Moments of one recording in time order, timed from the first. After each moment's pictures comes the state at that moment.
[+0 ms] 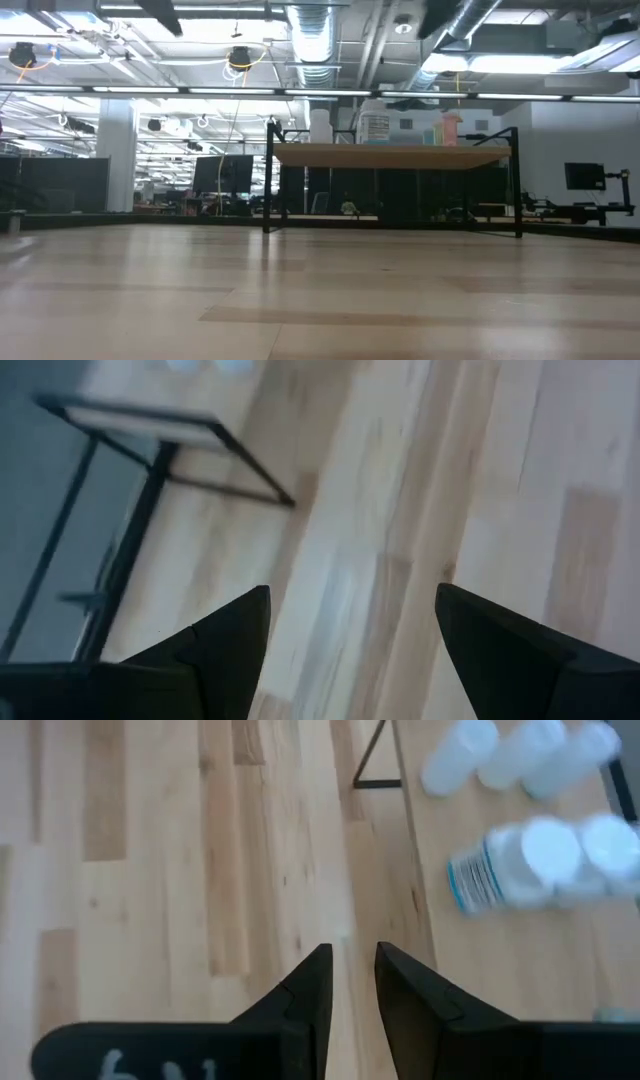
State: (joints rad) left arm -0.26 1.18 1.33 -1.29 -0.47 -0.38; right arm -0.09 1.45 1.64 -1.17 0.13 -0.05
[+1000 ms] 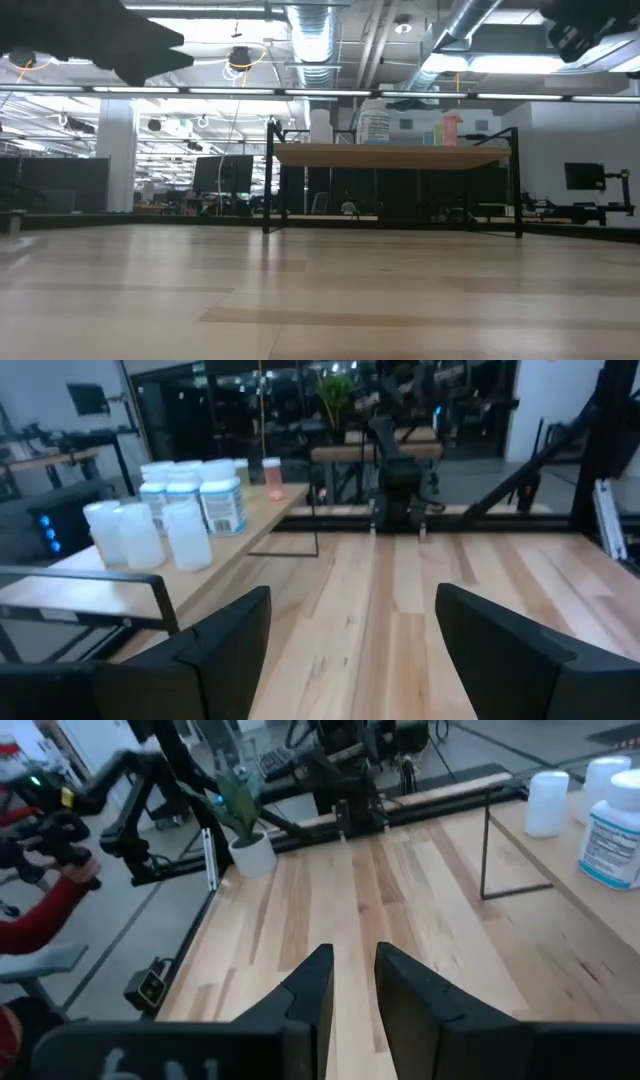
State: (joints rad) left arm -0.30 0.50 0.22 0.24 -0.51 0.03; right arm 0.23 0.29 0.63 -0.57 0.14 0.31
